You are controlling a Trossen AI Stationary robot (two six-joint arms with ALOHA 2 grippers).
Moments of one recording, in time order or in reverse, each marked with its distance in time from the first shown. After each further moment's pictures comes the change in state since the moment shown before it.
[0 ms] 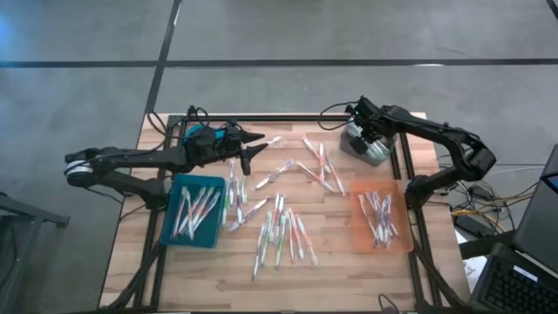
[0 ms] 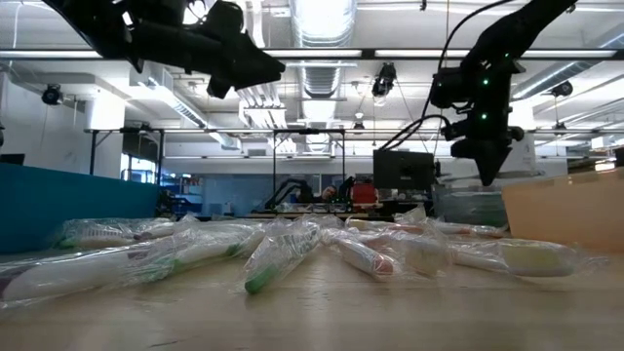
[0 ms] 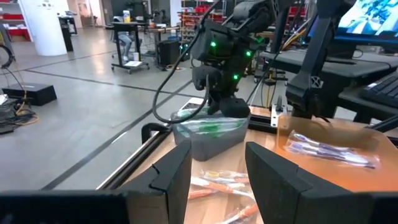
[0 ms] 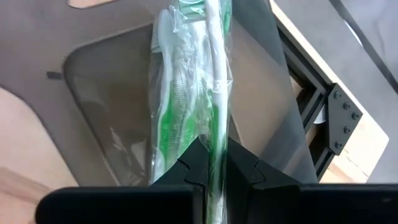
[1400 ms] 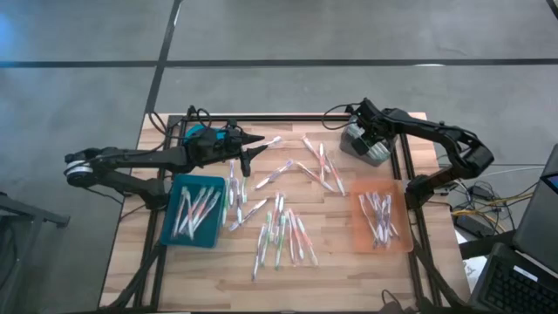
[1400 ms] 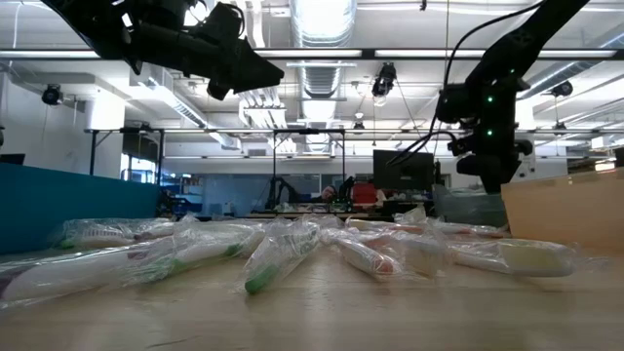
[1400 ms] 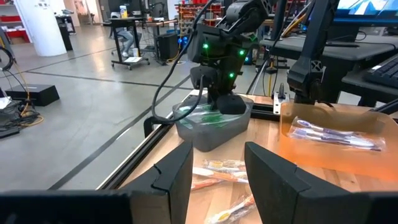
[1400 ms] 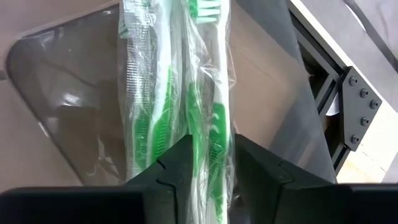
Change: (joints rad) left arm 0.000 0.001 -0.007 -0.025 0.000 0.050; right arm -0.064 0.033 -0.084 0.110 -0.003 -0.015
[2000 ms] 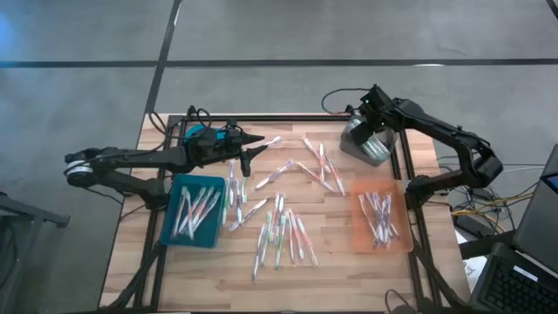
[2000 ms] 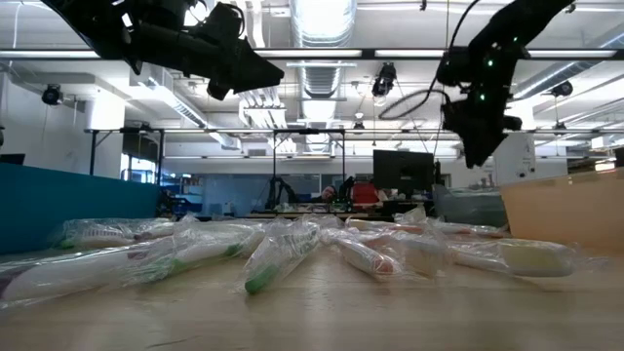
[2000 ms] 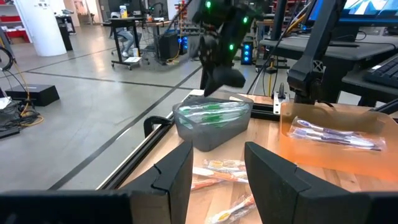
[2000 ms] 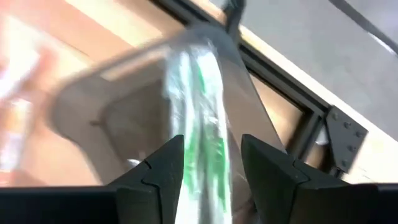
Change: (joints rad) left arm 0.000 0.000 0.000 0.000 0.000 0.000; right arm 0.002 -0.115 0.143 -0.091 -0.130 0.030
